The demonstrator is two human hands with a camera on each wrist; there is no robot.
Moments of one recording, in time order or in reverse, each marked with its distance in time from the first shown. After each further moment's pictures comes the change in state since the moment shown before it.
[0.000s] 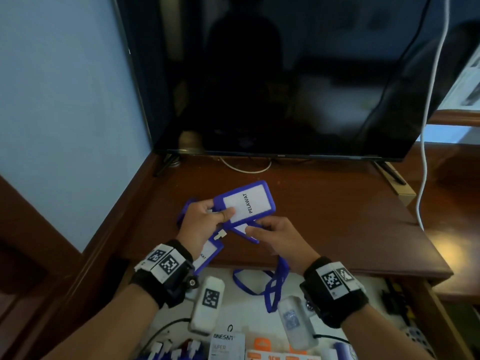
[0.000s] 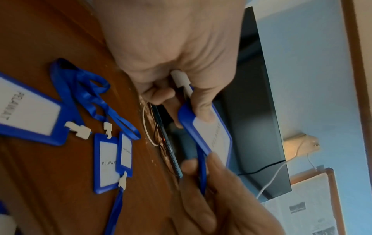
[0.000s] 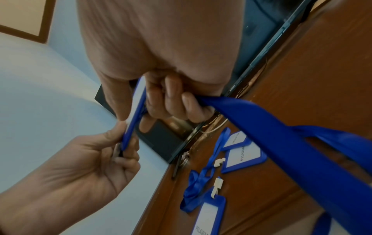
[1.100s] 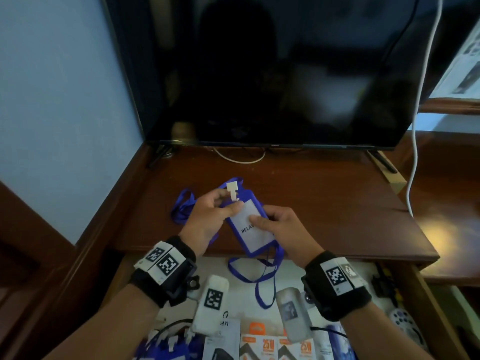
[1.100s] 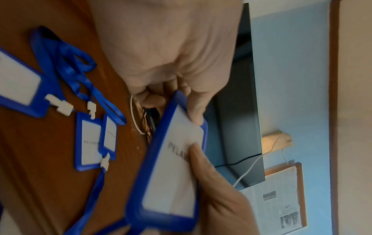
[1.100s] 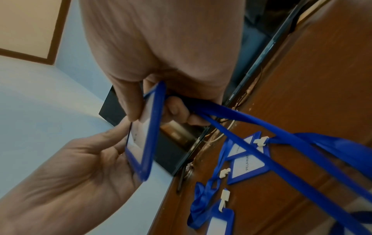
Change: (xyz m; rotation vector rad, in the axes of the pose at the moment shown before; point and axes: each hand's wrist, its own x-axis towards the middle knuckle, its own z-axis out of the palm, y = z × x) left_hand -0.010 0.002 0.022 0.001 -0.070 -0.041; right_hand -0.016 0.000 -0.011 0.158 0.003 -0.037
